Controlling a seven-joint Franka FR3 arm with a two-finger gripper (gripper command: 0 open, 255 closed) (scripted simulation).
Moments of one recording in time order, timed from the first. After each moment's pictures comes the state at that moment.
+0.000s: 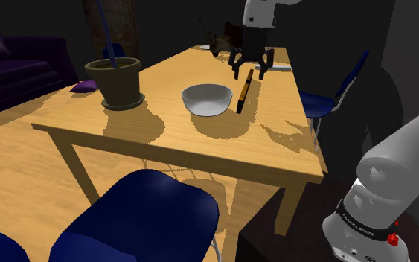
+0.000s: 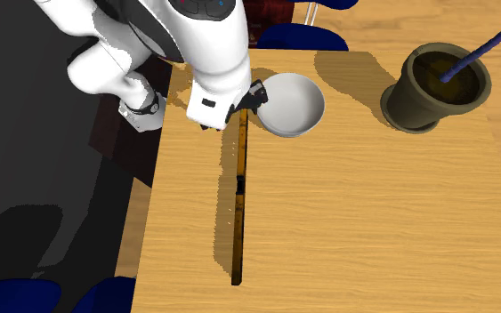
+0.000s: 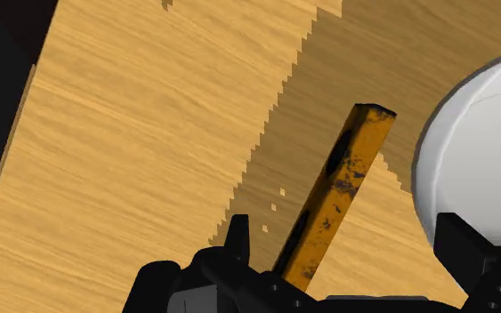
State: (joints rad) arm -0.21 -0.32 0.12 -2.03 0.15 1.68 0.46
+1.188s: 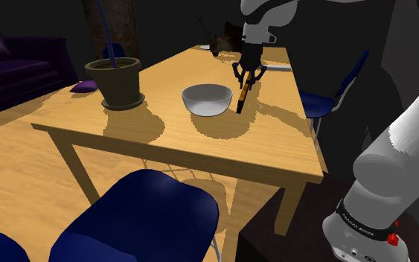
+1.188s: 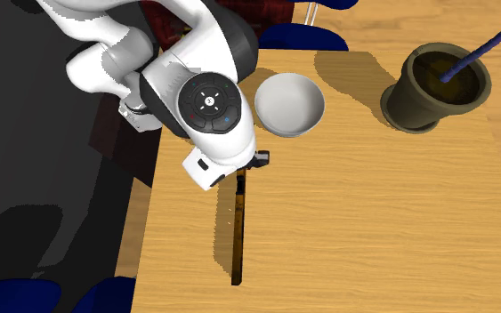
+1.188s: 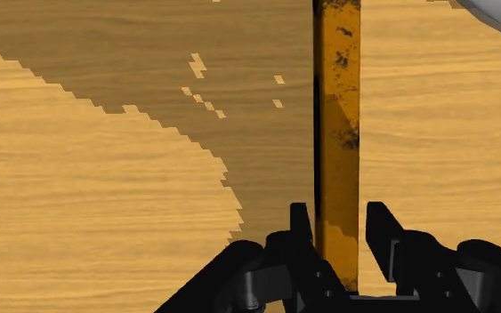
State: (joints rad) arm -0.30 -0.11 0.10 -1.96 0.14 1.82 0.79
